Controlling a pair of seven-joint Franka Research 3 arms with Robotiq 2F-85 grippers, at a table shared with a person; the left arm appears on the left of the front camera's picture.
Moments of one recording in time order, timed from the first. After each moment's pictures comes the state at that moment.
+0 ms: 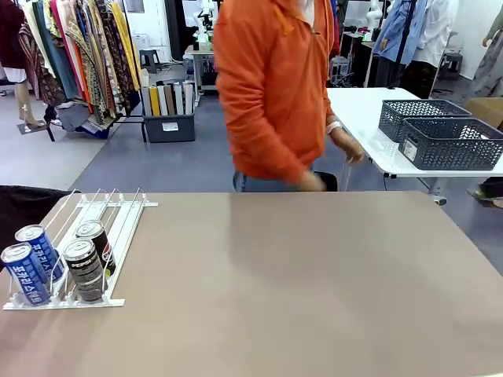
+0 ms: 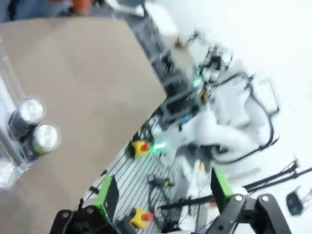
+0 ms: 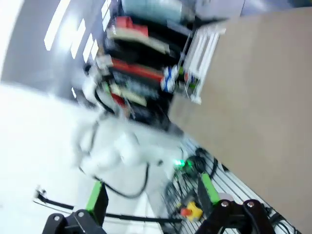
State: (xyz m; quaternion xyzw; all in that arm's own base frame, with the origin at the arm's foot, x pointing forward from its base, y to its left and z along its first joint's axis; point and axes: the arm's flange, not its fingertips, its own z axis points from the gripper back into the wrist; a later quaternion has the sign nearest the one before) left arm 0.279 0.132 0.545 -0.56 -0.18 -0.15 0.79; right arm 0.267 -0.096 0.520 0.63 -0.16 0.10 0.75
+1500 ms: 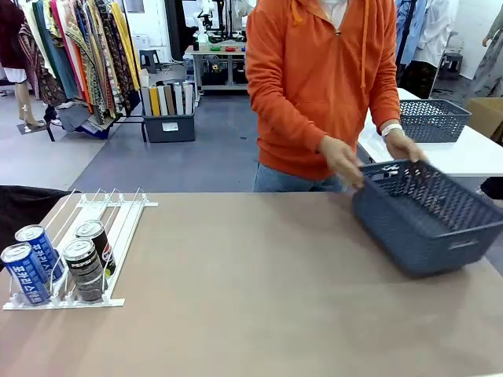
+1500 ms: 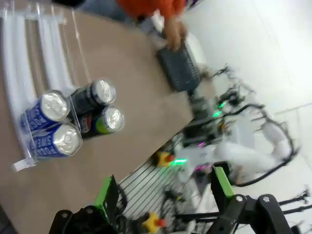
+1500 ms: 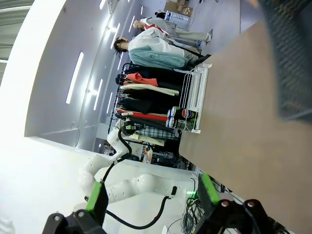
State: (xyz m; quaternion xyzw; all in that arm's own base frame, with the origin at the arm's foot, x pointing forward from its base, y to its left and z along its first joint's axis) left arm 0.284 0.197 0.503 -0.51 -0.18 -0.05 0.84; right arm 0.265 -0.169 0.443 0.68 -0.20 -0.01 0.71
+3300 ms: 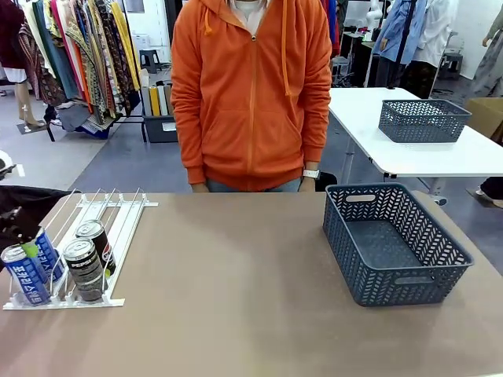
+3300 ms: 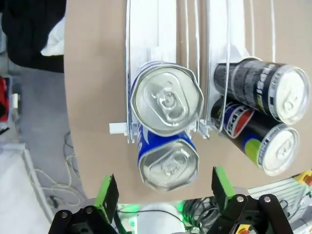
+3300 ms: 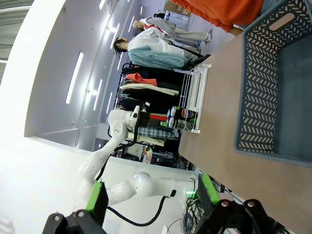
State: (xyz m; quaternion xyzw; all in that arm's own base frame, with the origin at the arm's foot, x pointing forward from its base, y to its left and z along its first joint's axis) left arm 0.361 0.051 0.431 -0.06 -0.03 0.04 1.00; right arm 0.264 -0.168 0.443 0.67 -0.20 -0.01 0.71
